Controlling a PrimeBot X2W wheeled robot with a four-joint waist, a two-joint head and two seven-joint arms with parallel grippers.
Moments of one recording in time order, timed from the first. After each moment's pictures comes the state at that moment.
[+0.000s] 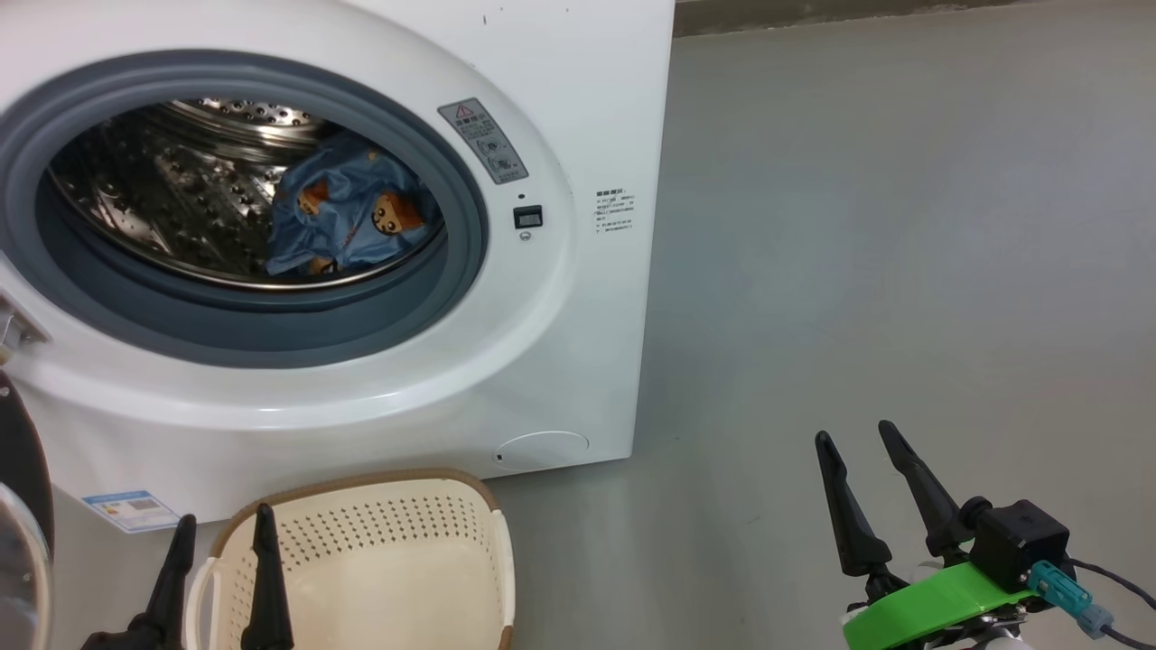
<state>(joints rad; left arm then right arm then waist) 0.11 0.04 0.04 0.00 -0.22 0.00 -0.26 -0.06 -0.05 0.06 0.15 0.25 0.13 -0.26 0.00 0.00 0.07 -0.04</state>
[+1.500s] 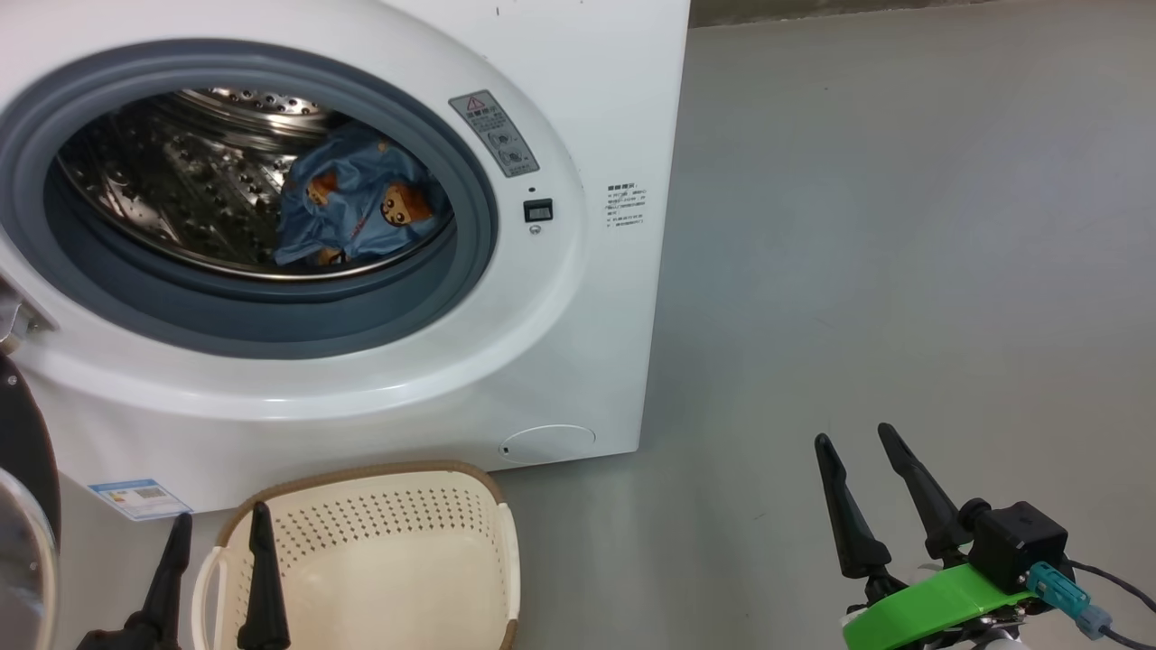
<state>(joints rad) 0.10 0.04 0.05 0.01 -0.21 -0.01 -0.26 -0.06 -0.05 0.06 0.15 0.25 0.13 -0.26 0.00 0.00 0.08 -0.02</state>
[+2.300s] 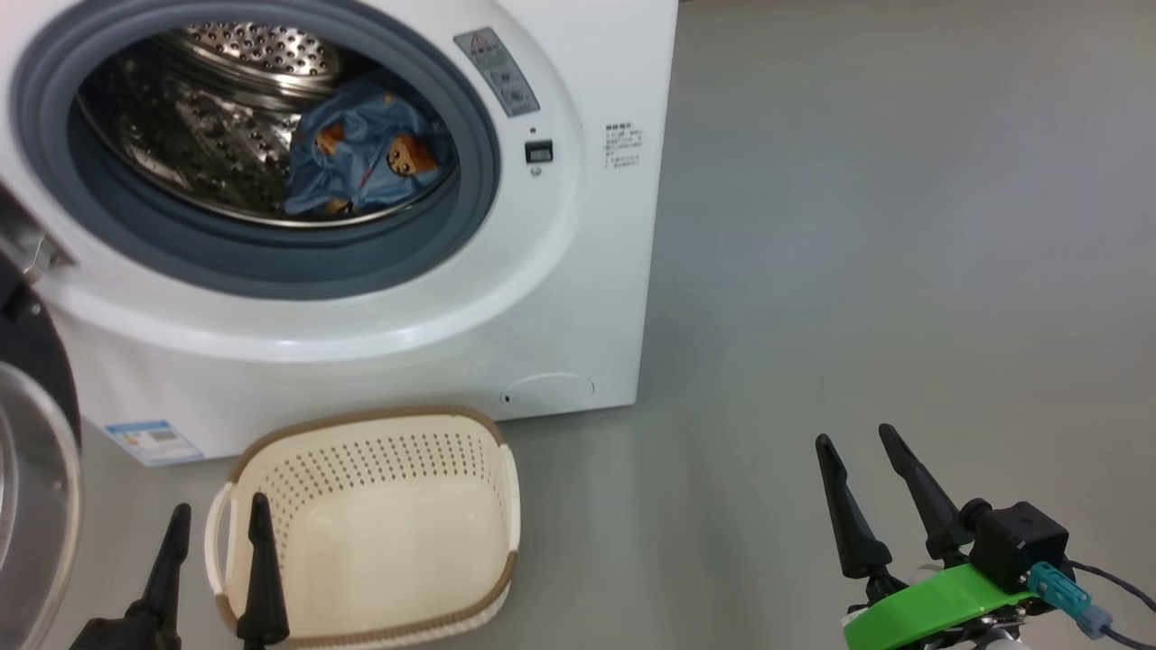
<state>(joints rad) 0.08 0.04 0.05 0.03 -0.20 0.00 -0.26 -0.06 -0.05 0.06 0.16 0.25 0.13 -0.26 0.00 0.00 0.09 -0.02</state>
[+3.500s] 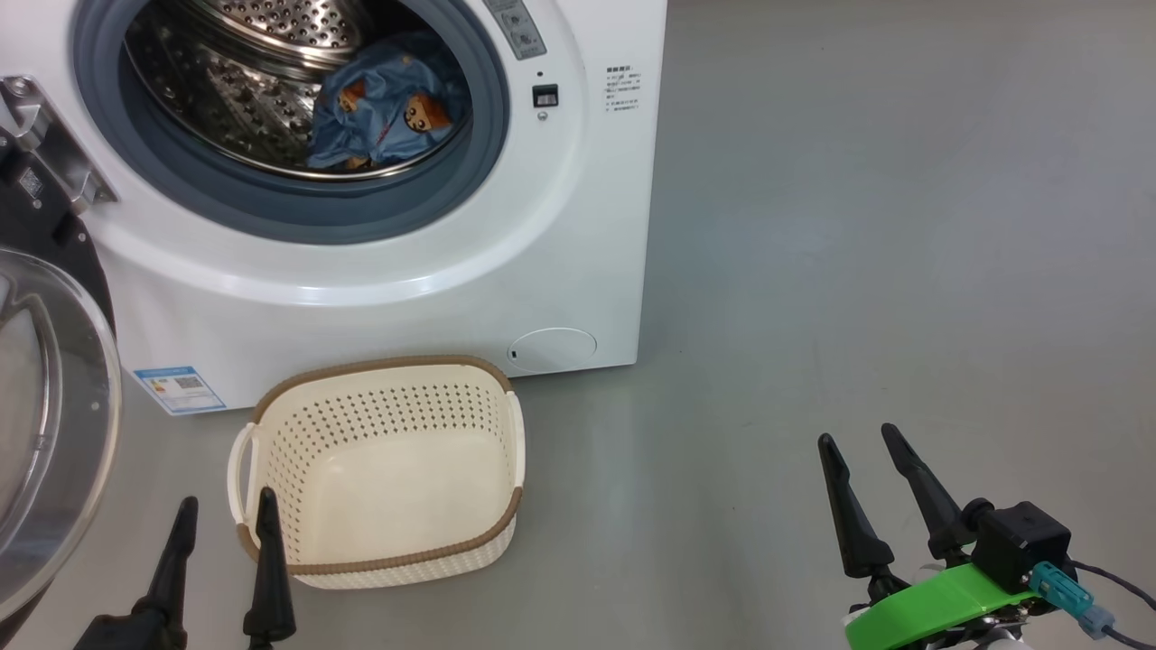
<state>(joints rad) 0.08 0.04 0.04 0.01 -0.20 -0.02 -0.26 -0.06 -0.05 0.05 0.16 0.25 0.13 -0.26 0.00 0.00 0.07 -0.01</state>
